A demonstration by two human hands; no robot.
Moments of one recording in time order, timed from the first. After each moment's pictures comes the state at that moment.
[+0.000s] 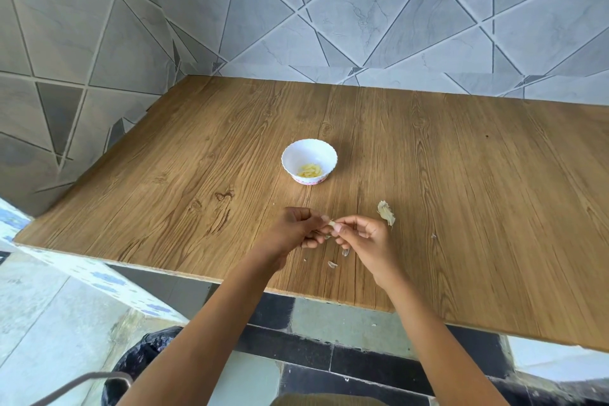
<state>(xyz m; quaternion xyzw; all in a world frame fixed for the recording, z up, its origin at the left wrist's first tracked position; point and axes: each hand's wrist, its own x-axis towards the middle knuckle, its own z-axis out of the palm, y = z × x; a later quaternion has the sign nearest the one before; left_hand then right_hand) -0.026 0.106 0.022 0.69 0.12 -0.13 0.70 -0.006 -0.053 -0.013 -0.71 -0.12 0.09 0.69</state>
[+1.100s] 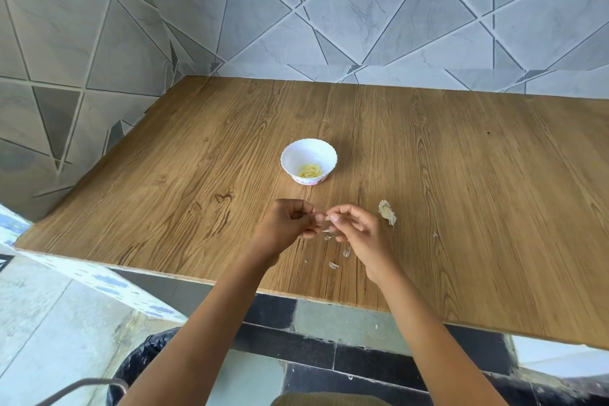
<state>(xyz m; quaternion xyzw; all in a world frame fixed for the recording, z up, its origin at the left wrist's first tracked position) -0.023 0.116 0.023 0.74 0.09 -0.05 0.66 0.000 -0.040 -0.008 -0.71 -0.11 0.08 0.69</state>
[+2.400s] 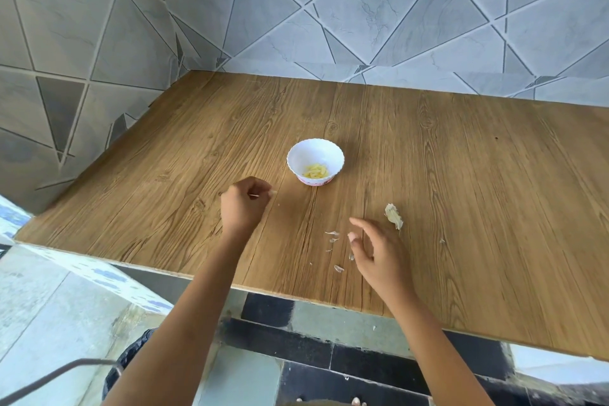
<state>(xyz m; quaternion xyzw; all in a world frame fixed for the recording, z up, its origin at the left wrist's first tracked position) -0.001 0.182 0.005 0.85 0.23 0.18 0.45 -0.013 -0.061 -0.035 -0.90 -0.19 -0.14 0.38</state>
